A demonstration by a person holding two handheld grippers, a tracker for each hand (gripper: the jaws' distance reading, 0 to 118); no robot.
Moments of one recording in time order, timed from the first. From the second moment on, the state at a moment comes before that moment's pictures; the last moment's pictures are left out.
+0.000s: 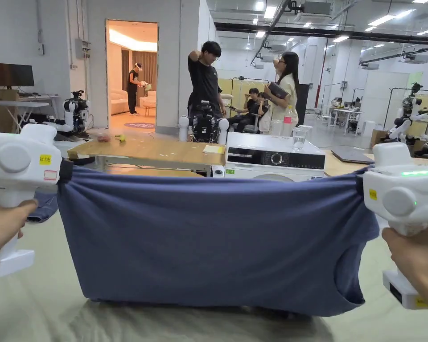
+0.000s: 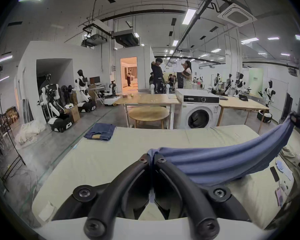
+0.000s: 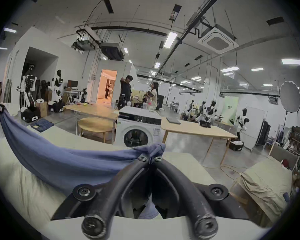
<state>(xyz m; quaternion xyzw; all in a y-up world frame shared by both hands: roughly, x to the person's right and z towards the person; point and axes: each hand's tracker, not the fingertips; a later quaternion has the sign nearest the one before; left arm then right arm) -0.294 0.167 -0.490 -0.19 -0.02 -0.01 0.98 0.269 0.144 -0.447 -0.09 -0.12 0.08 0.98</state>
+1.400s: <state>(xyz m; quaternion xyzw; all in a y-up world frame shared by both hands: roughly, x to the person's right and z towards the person) -0.298 -0.128 -0.289 -0.51 -0.06 -0.01 0.86 0.287 -0.163 -0.235 -0.46 -0.07 0.06 0.88</state>
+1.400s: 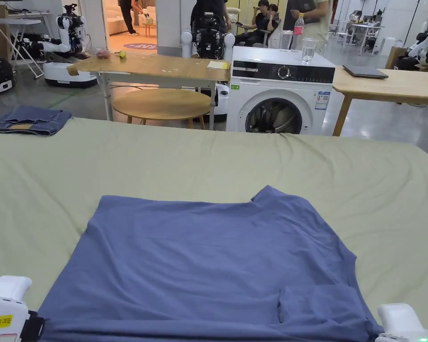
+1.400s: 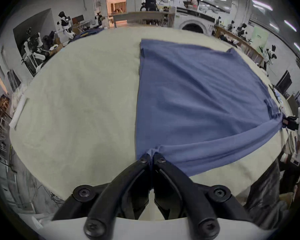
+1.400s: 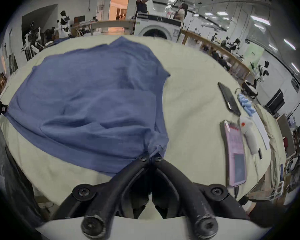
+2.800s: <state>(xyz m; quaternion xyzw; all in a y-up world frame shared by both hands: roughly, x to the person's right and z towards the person) -0.272 -0.069 -0.281 -0.39 -0.01 0.03 0.92 0.198 -0.107 -0.253 -0.27 -0.07 -0.01 0.96</state>
